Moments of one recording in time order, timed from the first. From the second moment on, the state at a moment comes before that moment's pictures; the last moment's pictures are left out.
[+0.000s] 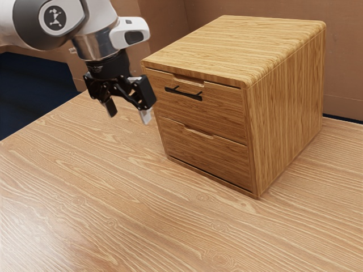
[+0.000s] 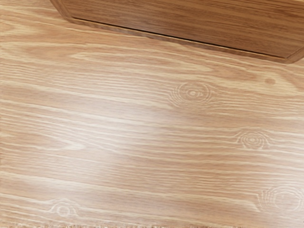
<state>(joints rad) -0.12 -0.01 0.13 -1.36 0.04 1.45 -0.11</state>
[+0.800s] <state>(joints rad) -0.04 -0.09 0.13 -1.38 0.01 1.64 -0.97</state>
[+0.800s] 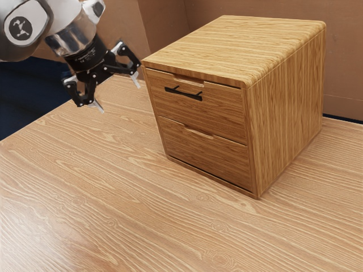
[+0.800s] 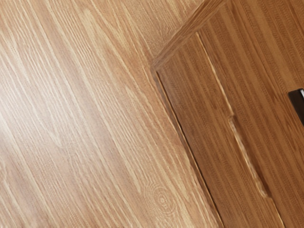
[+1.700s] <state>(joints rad) -0.06 -0.17 0.10 -1.91 -0.03 2.48 -1.42</state>
